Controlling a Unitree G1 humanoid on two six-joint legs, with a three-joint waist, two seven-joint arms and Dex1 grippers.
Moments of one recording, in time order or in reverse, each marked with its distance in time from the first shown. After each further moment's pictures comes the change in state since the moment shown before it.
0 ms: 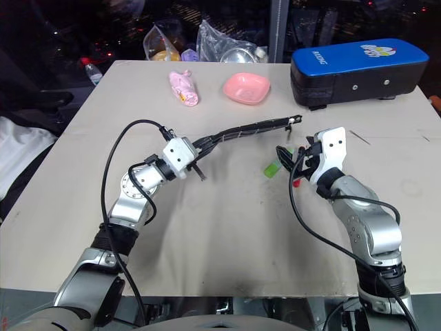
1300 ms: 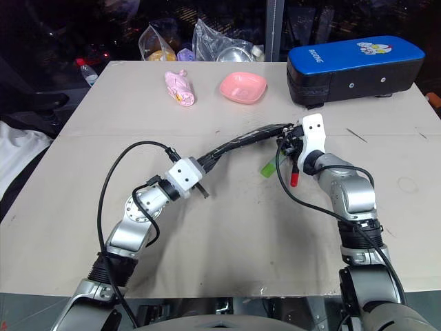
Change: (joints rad) left arm 0.167 -0.034 -0.021 -0.182 0.112 0.089 0.085; right arm -0.229 0.038 0.052 0.345 -0.117 -0.038 0.087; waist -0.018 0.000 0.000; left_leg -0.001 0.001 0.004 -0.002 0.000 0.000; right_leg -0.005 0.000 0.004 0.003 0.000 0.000
